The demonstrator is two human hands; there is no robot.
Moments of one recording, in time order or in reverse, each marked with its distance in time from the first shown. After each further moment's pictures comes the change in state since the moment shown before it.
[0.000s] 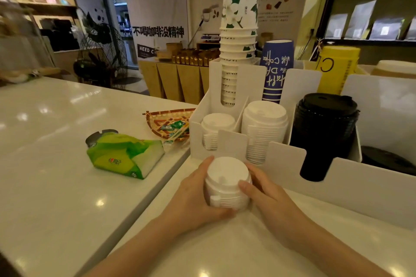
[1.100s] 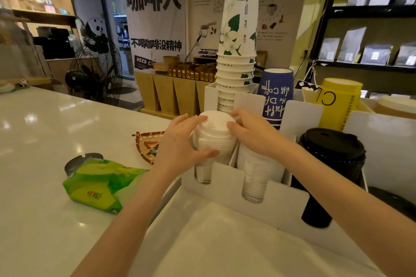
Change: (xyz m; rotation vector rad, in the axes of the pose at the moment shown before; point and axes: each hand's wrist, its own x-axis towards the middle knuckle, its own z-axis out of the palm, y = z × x) left_hand 0.116 0.032 -0.073 0.231 0.384 0.123; right_hand 0.143 -0.109 -0.045 -0.736 0.087 -0.127
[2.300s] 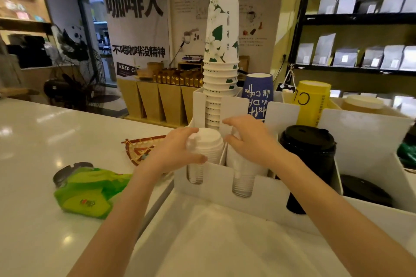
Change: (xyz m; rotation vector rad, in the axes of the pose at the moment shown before) left_hand 0.006 0.014 -0.017 -0.011 -0.430 -0.092; right_hand -0.032 -0.003 -0.007 -0.316 0.110 -0.065
